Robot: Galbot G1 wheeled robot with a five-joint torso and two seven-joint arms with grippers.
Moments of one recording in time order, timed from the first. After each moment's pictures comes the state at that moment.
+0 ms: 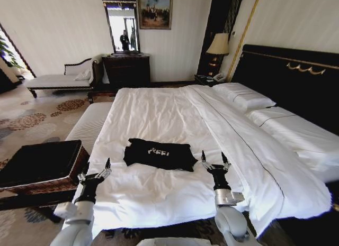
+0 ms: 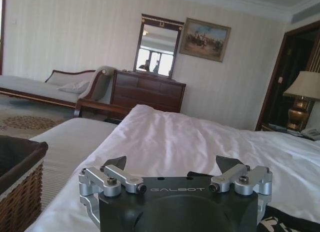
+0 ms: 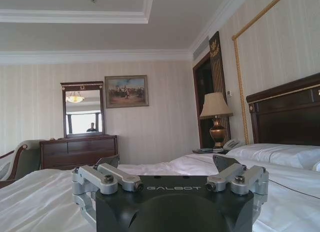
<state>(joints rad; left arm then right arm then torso) 1.71 -1.31 -0.78 -2.22 -0.56 0.12 -0.06 -1.57 1.31 0.45 2.04 0.23 0.29 0.22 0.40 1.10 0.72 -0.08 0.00</state>
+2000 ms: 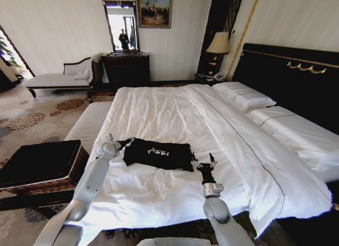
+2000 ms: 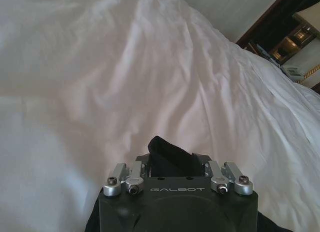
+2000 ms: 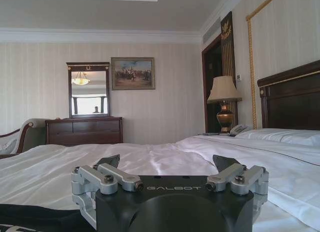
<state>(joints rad) 0.64 -1.18 -0.34 -1.25 -1.10 0.61 -0.17 -1.39 1.30 0.34 1.78 0.20 0.32 0.25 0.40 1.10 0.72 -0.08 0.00</state>
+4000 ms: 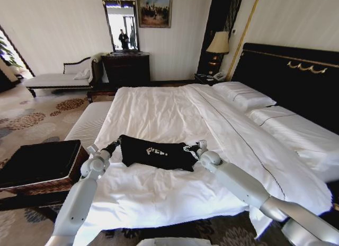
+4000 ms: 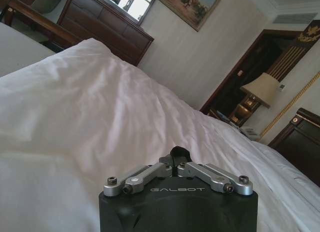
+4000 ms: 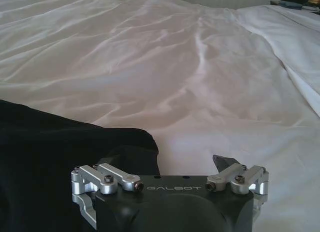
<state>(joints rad) 0.95 -1.13 -0.52 -1.54 -1.03 0.35 0.05 -0.54 0.93 -0.31 1.38 0.87 -0.38 0.28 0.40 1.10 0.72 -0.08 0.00</state>
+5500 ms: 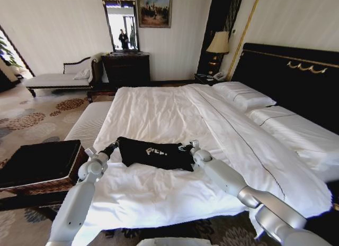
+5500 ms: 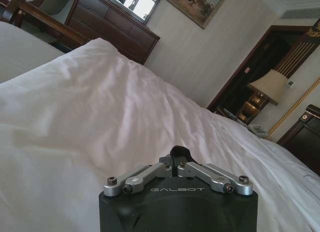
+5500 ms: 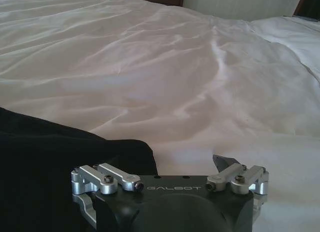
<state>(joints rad) 0.98 -1.13 -0.54 -1.55 -1.01 0.35 0.04 -0.47 1.09 -0.32 1.09 0.71 -0.24 0.14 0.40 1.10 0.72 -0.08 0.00</state>
